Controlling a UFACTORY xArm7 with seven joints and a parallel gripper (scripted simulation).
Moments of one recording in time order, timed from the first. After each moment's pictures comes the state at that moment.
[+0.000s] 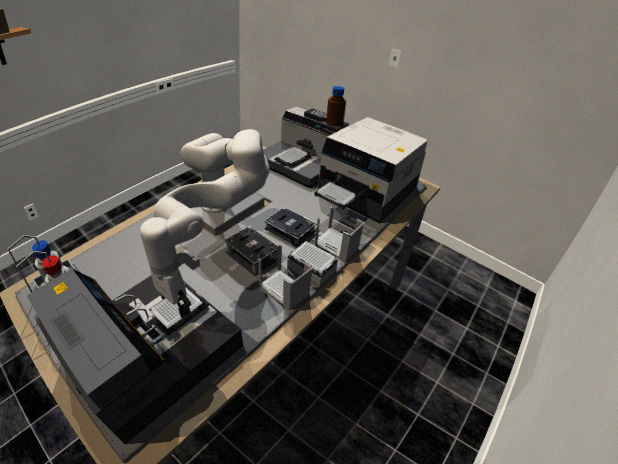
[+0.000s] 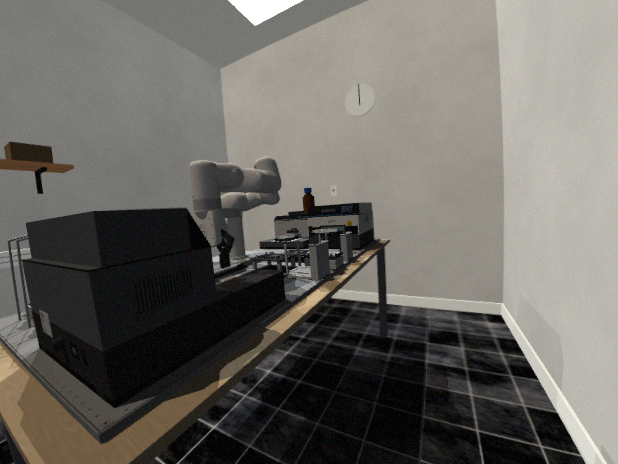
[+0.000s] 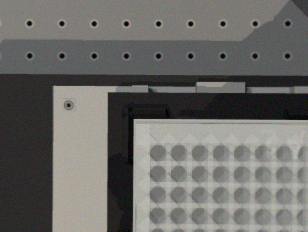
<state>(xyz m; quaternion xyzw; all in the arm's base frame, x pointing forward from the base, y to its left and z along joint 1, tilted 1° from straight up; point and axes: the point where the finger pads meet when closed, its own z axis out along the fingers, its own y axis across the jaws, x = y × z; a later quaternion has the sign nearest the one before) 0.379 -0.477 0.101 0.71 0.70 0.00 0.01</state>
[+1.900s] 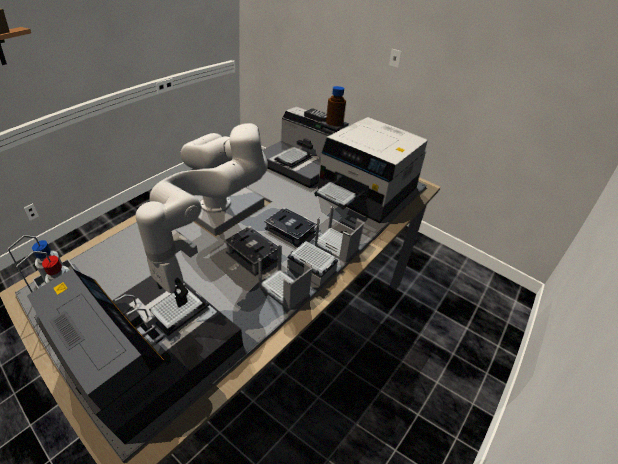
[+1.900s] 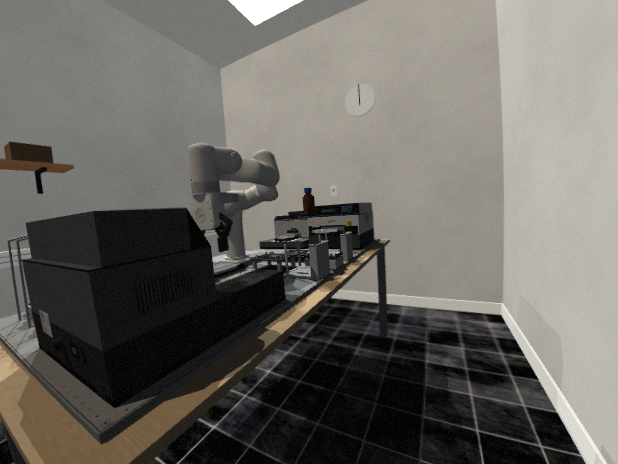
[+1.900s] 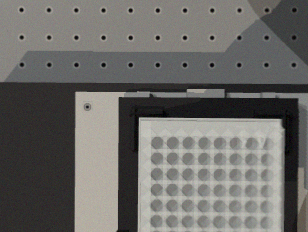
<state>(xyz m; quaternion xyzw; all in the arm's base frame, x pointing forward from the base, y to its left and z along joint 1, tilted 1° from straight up) 0.379 -0.476 0.147 0.71 0.70 0.00 0.01</state>
